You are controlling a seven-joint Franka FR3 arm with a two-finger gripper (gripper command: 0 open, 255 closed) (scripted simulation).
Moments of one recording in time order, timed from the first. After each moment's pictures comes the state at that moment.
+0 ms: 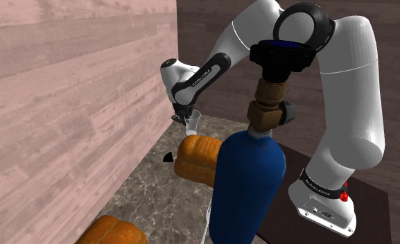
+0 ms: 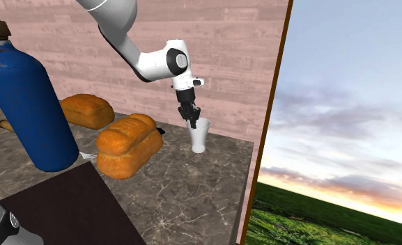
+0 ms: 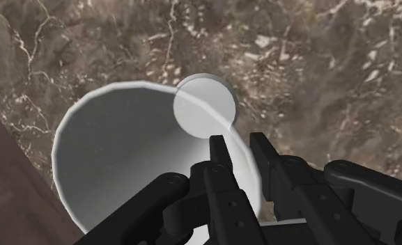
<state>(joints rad) 0.07 0.49 0.09 -1.86 -0.38 2.26 0.48</state>
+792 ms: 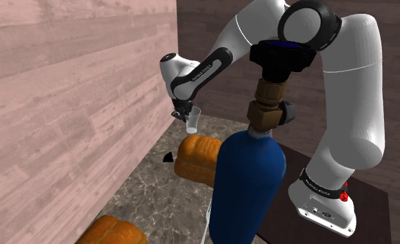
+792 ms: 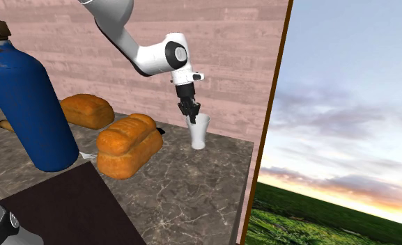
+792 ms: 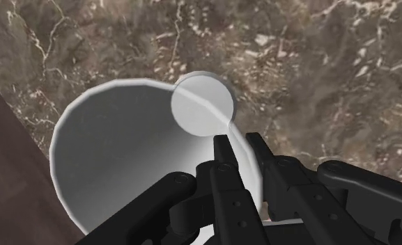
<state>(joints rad) 0.07 0.46 0.09 -1.86 -0.37 2.22 0.46</state>
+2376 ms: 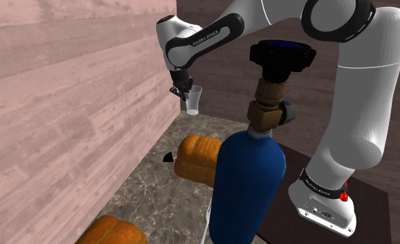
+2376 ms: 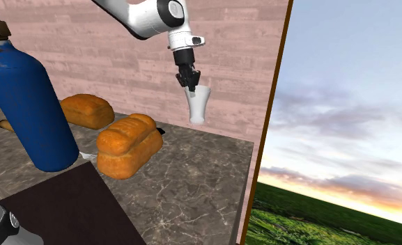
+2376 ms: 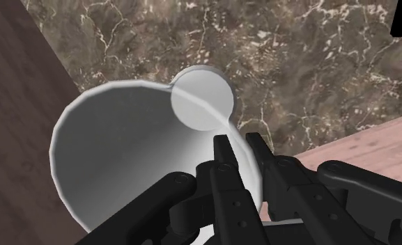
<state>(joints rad) 0.06 0.30 0.11 -1.75 -0.31 1.98 0.38</state>
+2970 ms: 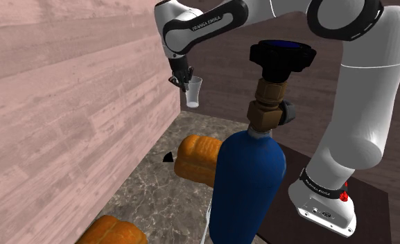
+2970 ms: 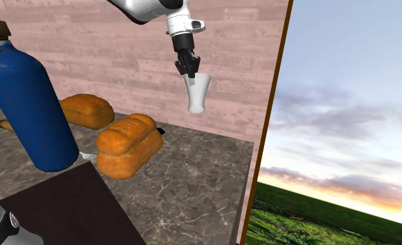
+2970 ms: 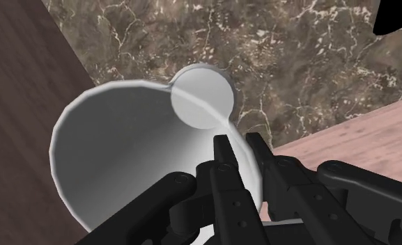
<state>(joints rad) 0.07 0.27 0.12 -1.68 -0.29 1.87 0.35</state>
